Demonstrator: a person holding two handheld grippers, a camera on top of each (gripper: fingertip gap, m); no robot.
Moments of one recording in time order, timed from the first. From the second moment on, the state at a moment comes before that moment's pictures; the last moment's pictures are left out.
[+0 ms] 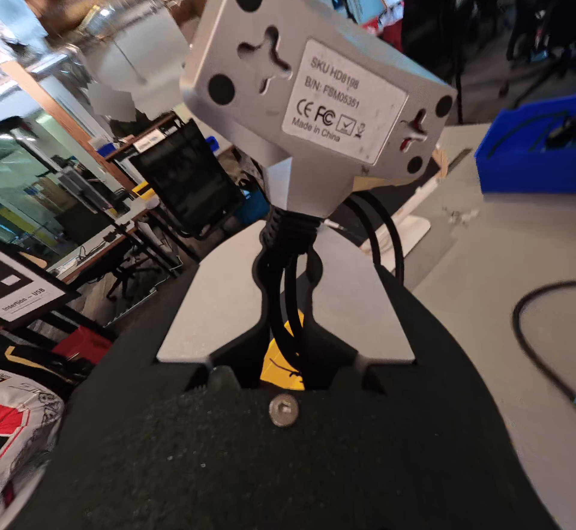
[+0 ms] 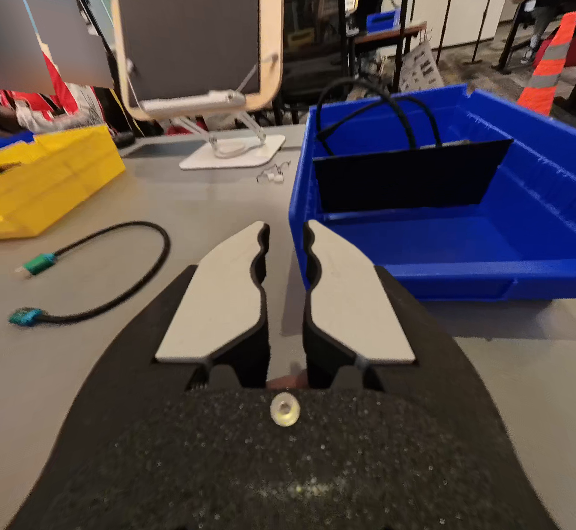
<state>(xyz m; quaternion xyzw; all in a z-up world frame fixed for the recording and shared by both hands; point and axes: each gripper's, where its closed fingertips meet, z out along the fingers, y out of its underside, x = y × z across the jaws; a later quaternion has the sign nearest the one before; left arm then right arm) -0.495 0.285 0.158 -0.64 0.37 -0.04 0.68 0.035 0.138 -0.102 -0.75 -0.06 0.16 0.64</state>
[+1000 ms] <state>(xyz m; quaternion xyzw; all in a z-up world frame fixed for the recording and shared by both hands) -0.214 0.215 -0.046 -0.67 0.29 -0.27 0.62 -0.222 0.199 0.026 -0.55 -0.39 0.27 0.69</state>
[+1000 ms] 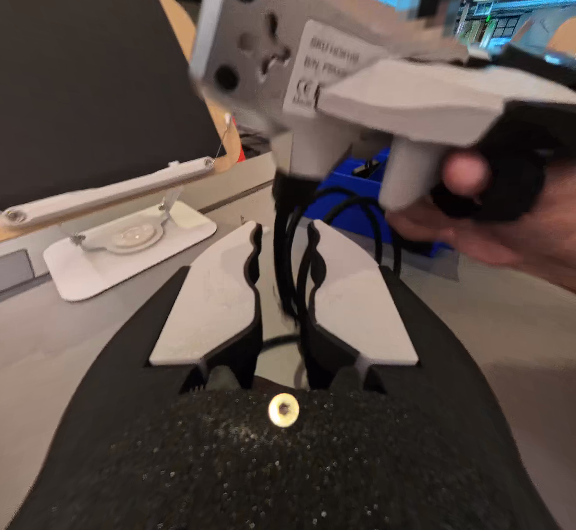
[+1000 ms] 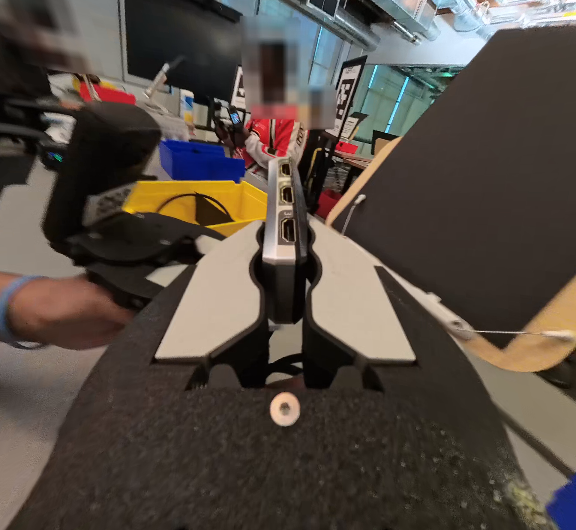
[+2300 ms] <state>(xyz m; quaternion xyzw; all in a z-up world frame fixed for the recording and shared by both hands) -0.477 0.115 -0.053 -0.87 0.25 0.12 0.41 -0.223 0.200 -0.099 -0.53 -0.55 0.09 0.64</state>
